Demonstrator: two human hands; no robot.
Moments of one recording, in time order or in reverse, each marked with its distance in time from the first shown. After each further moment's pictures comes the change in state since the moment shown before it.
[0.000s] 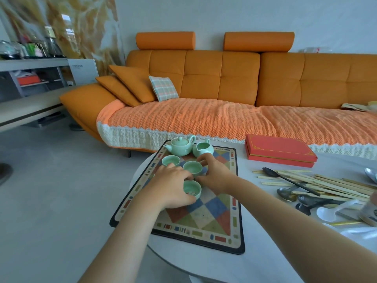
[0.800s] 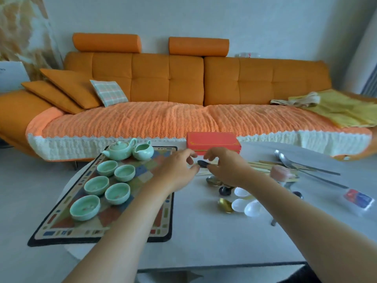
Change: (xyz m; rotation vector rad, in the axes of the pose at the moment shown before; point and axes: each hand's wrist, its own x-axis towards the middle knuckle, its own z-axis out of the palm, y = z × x) left_hand 0.061 0.163 0.014 -0.486 0.112 0.109; right_hand -0.128 0.087 -0.142 -0.242 0.308 0.047
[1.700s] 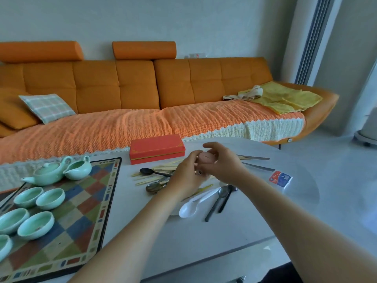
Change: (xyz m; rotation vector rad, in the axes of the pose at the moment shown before) left_hand 0.037 0.131 0.137 -0.401 -0.172 0.175; right_hand -0.075 0.111 -0.087 0.331 0.223 0.289
